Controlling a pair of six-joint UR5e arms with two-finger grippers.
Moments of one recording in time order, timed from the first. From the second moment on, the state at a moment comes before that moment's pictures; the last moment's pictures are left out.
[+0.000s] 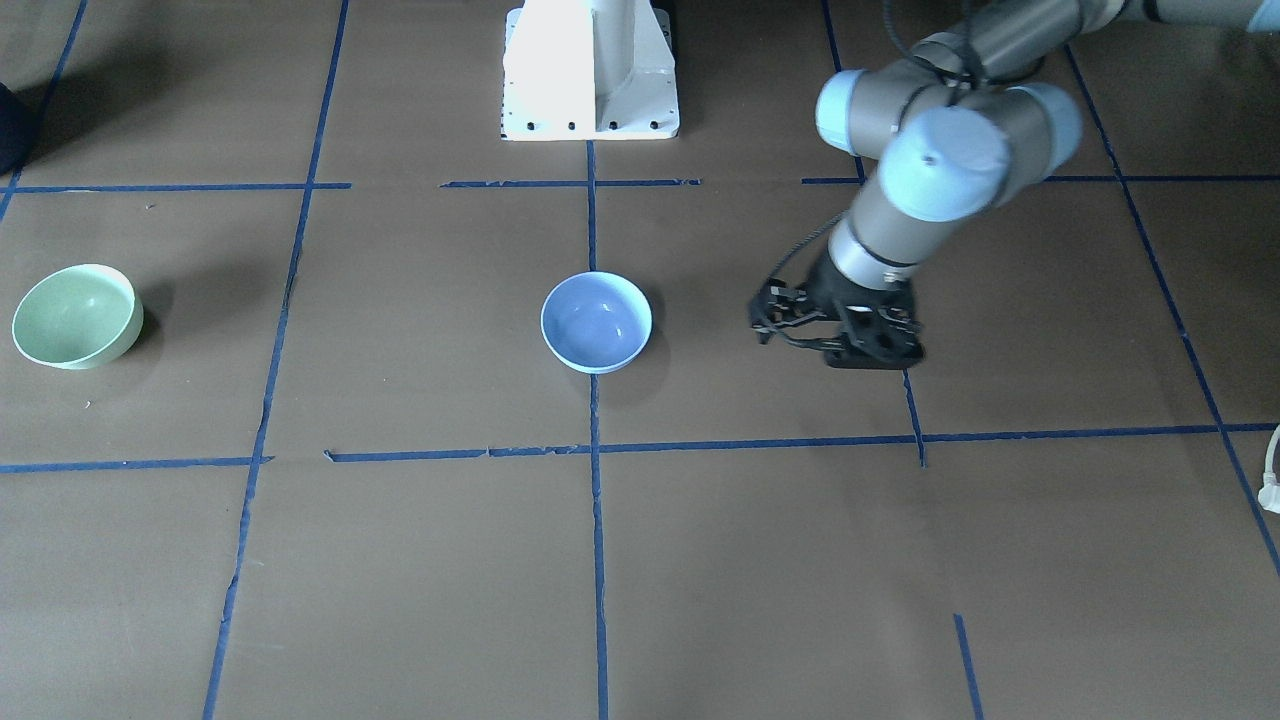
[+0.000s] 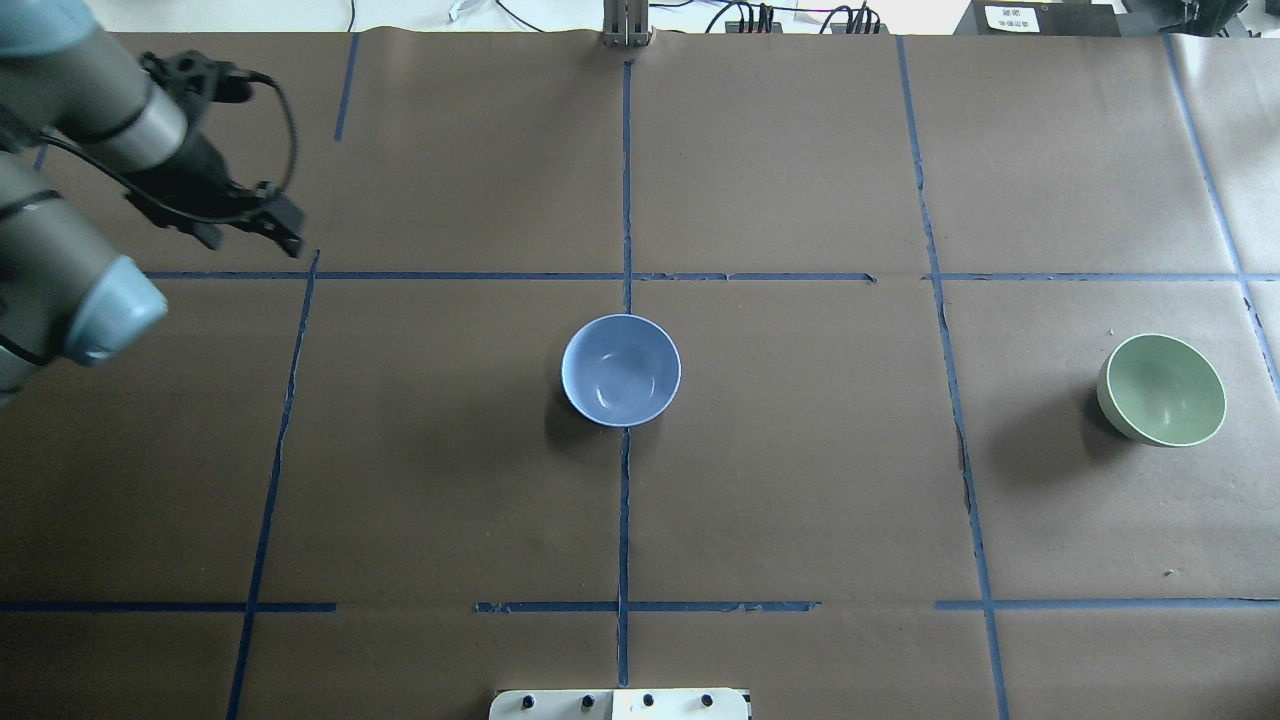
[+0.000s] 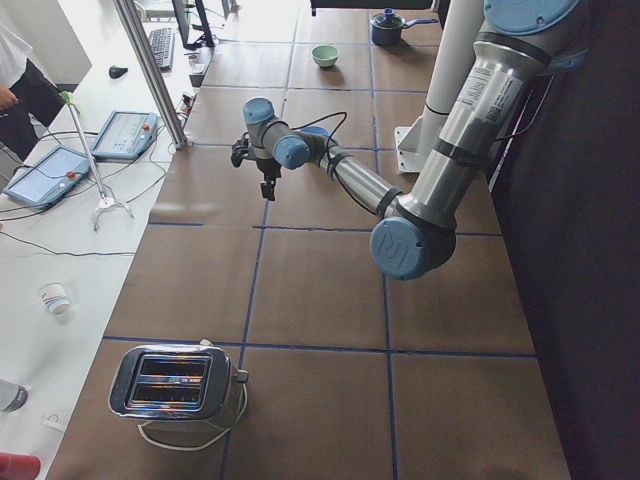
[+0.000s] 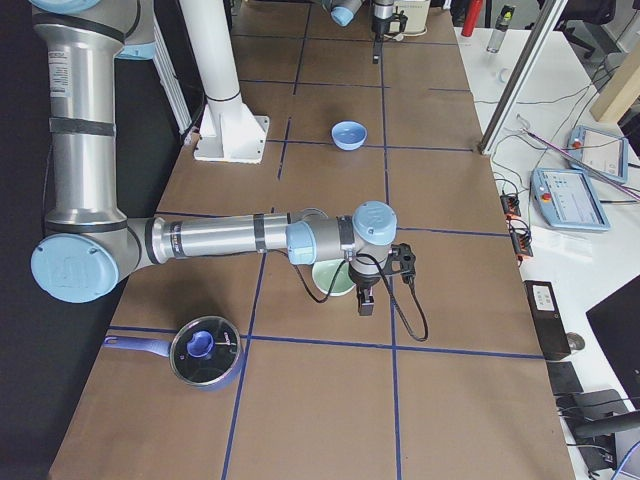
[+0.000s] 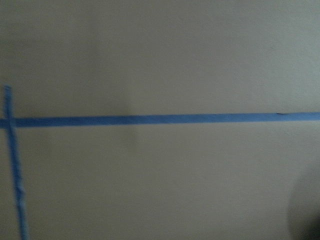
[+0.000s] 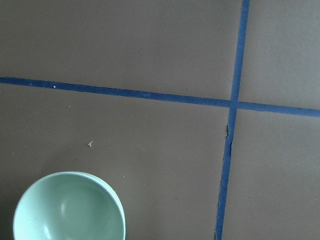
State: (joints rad) left arm -1.07 -1.92 -1.68 -1.61 -2.29 -0.51; right arm 1.43 -1.61 1.72 -1.52 2.37 0.10
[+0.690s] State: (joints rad) left arm -1.52 -1.50 -1.69 -1.56 -2.33 0.10; right arm 1.40 -1.60 1.72 -1.52 2.37 0.17
